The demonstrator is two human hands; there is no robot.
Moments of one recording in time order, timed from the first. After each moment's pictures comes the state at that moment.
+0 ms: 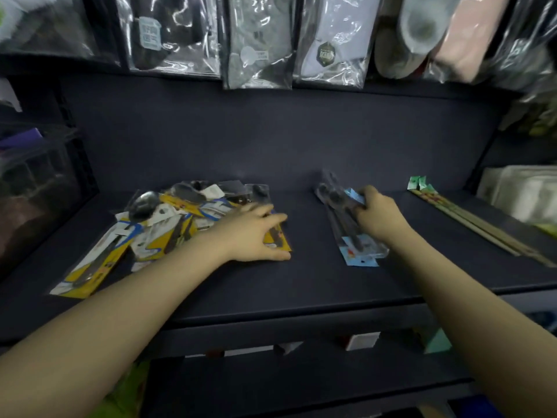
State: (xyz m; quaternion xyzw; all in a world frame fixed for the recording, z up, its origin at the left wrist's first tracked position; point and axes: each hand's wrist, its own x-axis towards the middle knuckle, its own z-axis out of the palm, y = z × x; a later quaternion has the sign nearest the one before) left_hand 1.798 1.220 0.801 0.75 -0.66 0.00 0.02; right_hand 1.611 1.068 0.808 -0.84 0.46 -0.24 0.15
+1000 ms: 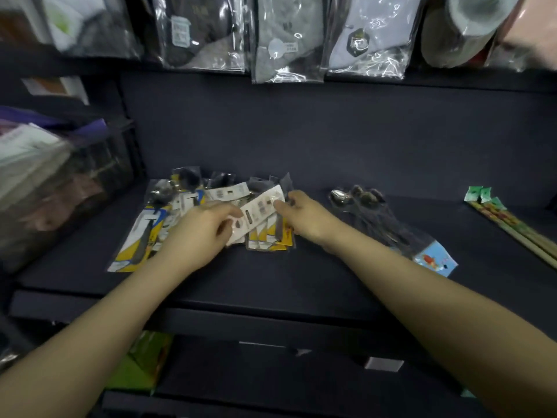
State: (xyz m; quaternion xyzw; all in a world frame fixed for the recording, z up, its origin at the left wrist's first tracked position) left_hand 1.808 1.286 0.792 0.79 -0.51 0.18 0.29; right_hand 1.702 1.125 0.808 -0.88 0.25 -0.12 0.39
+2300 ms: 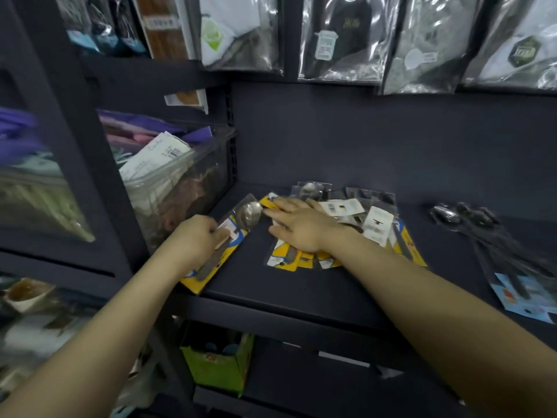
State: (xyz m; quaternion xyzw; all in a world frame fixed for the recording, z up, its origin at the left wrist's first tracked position) left_hand 1.917 1.411 0.796 0.92 -0.26 -0.05 0.28; right_hand 1.844 1.215 0.792 -1.00 0.06 0.02 0.02
